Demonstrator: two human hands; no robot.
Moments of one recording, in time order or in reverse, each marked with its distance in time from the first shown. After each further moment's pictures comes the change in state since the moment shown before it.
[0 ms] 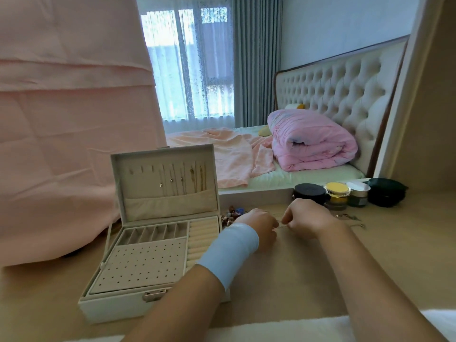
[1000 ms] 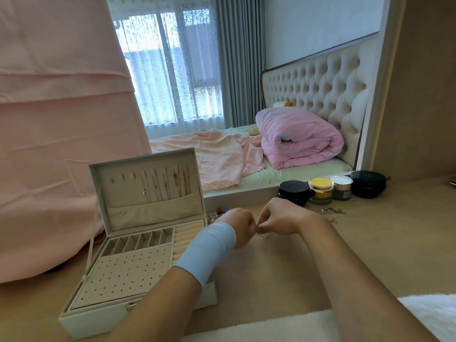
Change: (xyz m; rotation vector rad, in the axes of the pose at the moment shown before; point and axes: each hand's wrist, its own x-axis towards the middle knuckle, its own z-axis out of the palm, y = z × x) left_hand 0.007 -0.009 0.002 -0.097 0.080 -0.094; right_hand -0.003 -0.003 -0.001 0.309 -0.140 -0.154
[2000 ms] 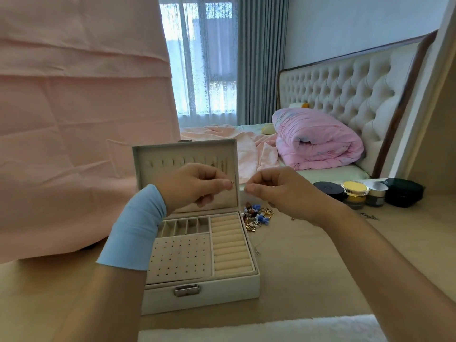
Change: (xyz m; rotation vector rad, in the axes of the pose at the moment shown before) left_hand -0.096 -0.119 -0.111 -0.818 0.101 0.166; right_hand -0.038 -0.120 -0.001 0.397 0.174 -0.372
